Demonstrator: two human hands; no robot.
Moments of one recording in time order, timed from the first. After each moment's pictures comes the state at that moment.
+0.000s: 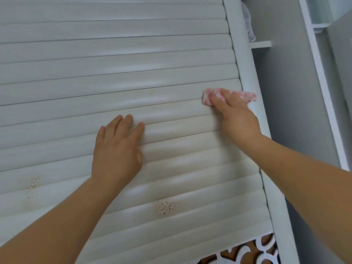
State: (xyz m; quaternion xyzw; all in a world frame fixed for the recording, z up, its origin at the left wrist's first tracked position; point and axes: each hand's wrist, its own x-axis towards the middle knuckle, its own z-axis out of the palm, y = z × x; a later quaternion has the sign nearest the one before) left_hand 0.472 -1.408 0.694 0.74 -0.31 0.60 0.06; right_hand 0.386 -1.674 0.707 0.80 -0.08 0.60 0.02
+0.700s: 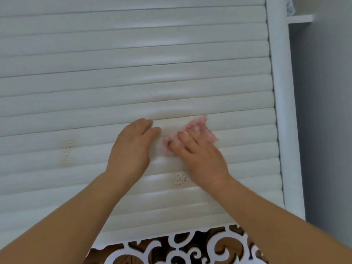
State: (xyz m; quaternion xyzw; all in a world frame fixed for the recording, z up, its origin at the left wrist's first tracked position) left_hand 0.463 -1.382 0.647 0.74 -0.36 0.56 0.10; right_hand 0.433 -1.564 0.604 0.76 0.15 0.62 0.12
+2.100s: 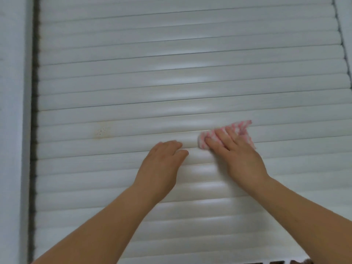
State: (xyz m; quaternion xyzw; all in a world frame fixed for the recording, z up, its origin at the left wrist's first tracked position) left_hand 0.495 -1.213 0.670 0.71 -0.39 0.58 0.04; right_hand 0.461 -1.430 0.664 0.77 0.08 0.62 0.13
